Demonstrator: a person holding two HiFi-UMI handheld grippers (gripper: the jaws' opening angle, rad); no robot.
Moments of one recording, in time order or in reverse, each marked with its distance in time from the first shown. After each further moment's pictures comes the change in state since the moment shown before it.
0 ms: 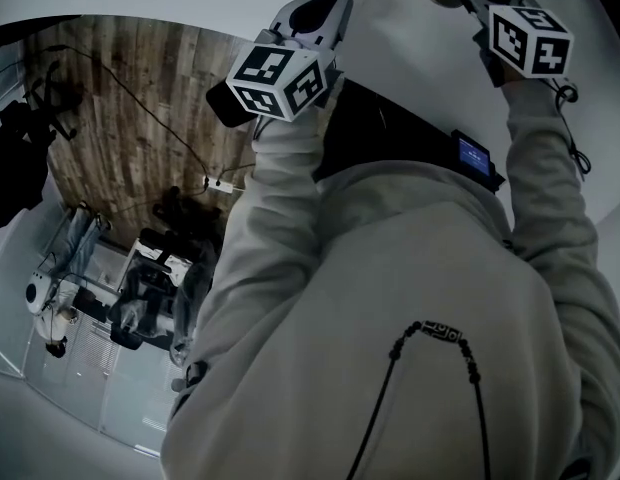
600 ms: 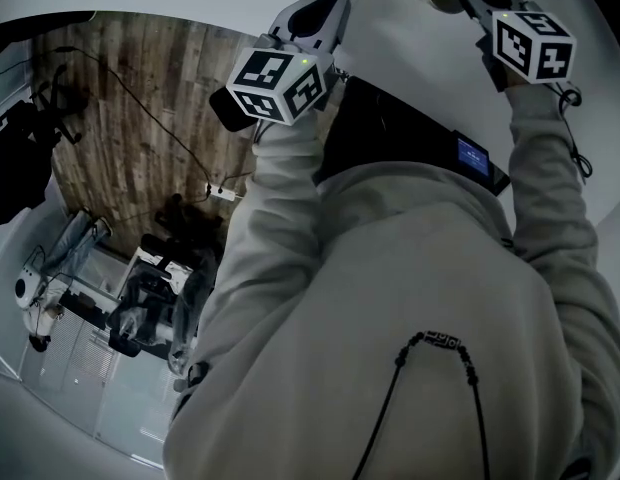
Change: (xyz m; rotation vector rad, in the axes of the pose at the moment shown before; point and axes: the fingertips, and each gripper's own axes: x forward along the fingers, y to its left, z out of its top) left arm -0.015 -0.015 0.005 0.047 -0.030 0.007; right arm -0.024 0.013 0.002 -0.022 -0.046 0.038
